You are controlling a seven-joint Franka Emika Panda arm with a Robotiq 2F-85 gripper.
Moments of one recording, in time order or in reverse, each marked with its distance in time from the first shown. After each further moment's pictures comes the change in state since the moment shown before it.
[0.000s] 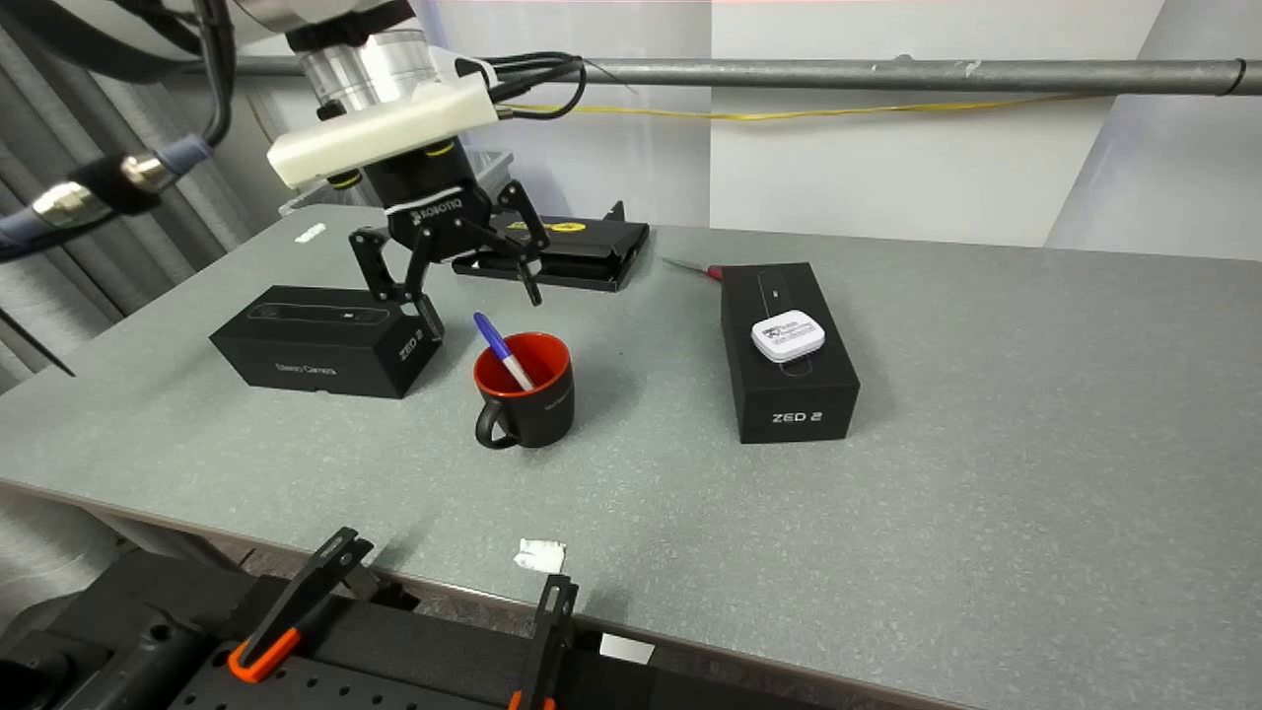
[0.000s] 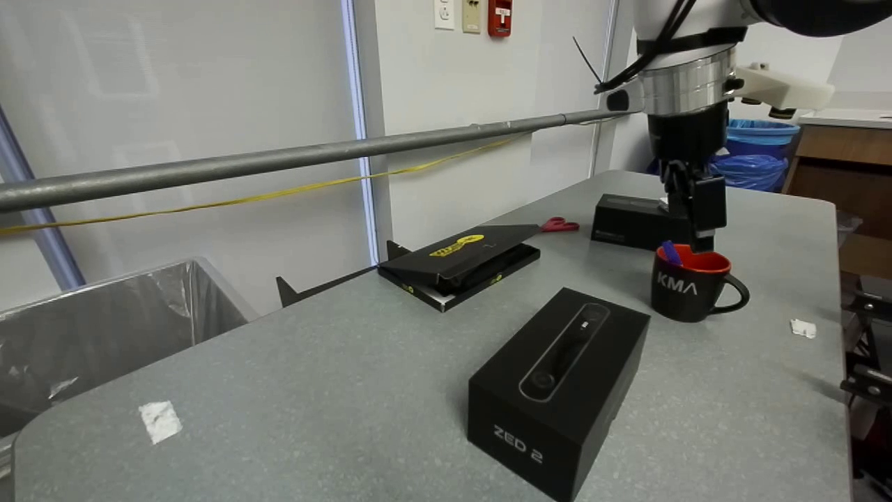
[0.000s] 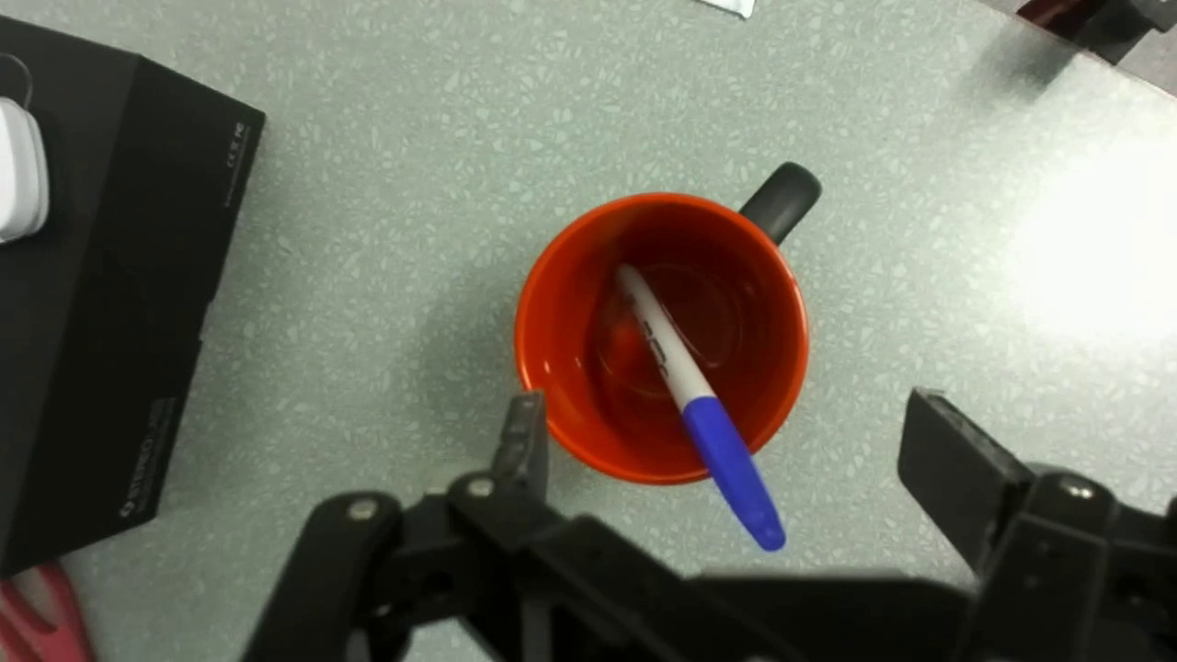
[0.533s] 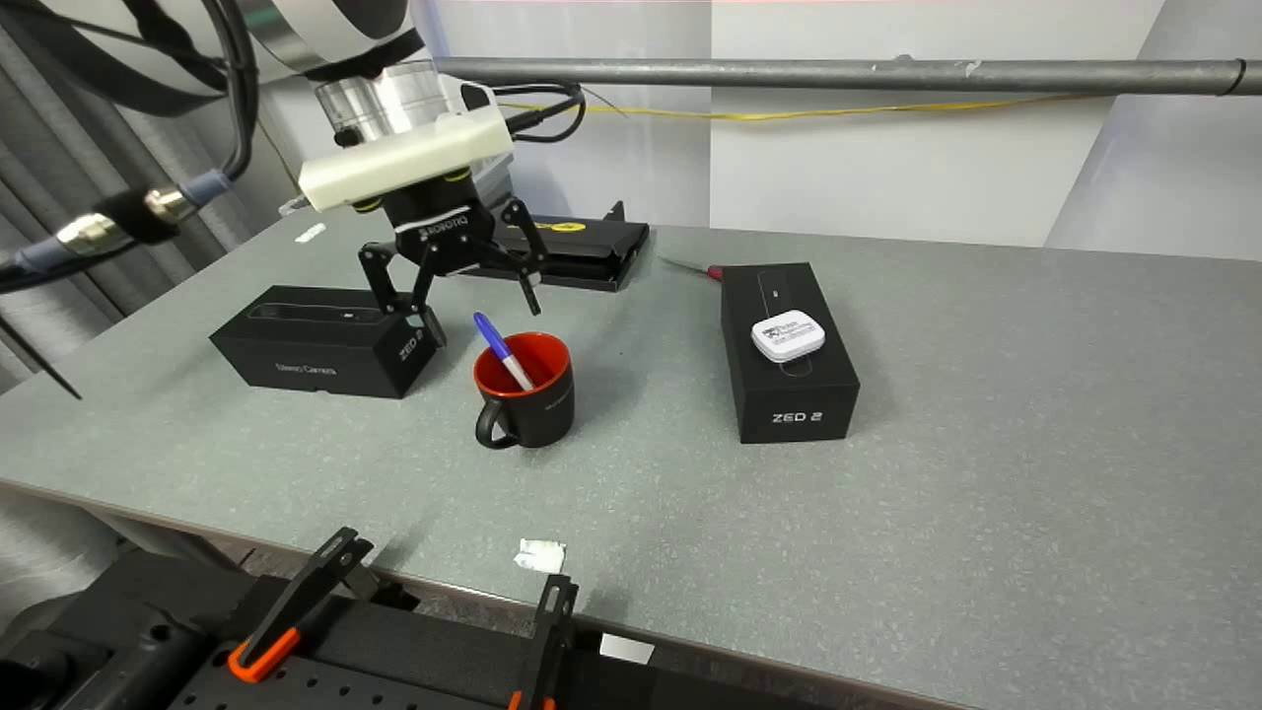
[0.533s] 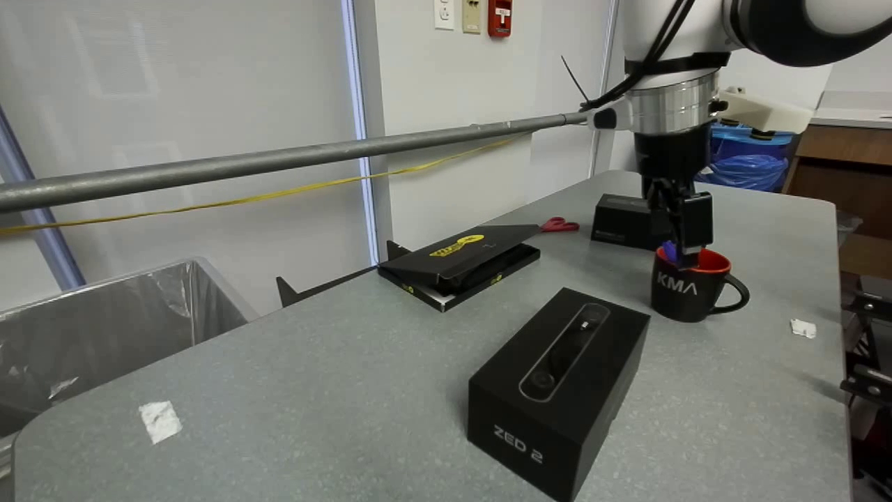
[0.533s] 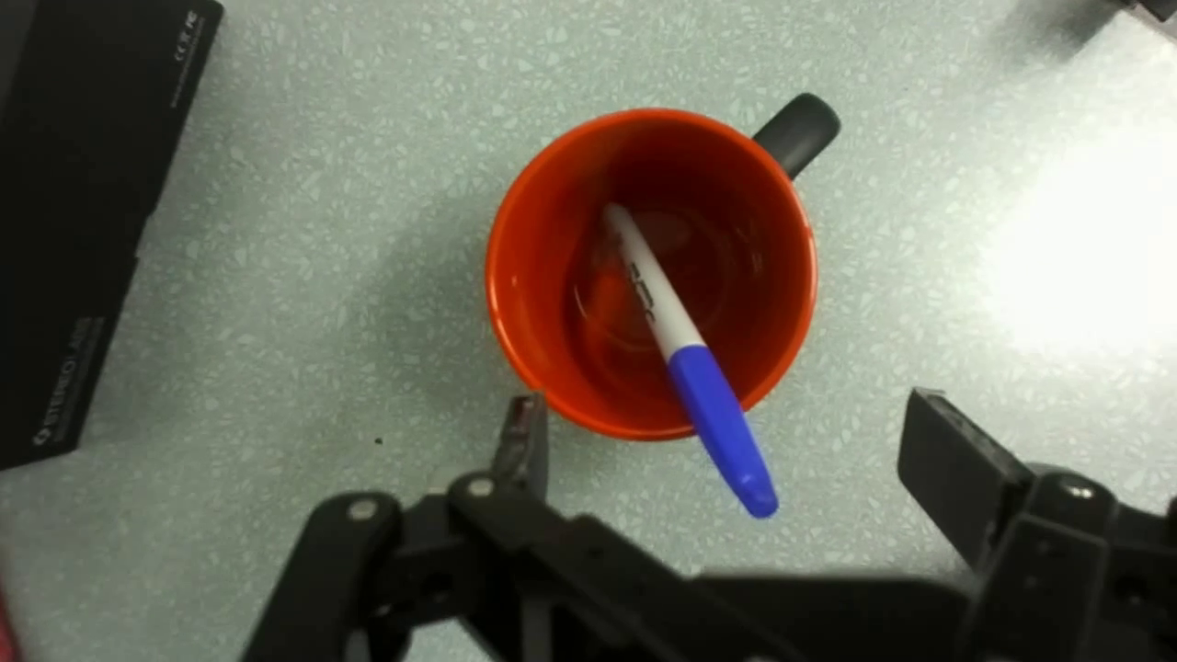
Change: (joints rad) arm 0.004 0.065 0.000 0.017 0.002 0.074 -0.068
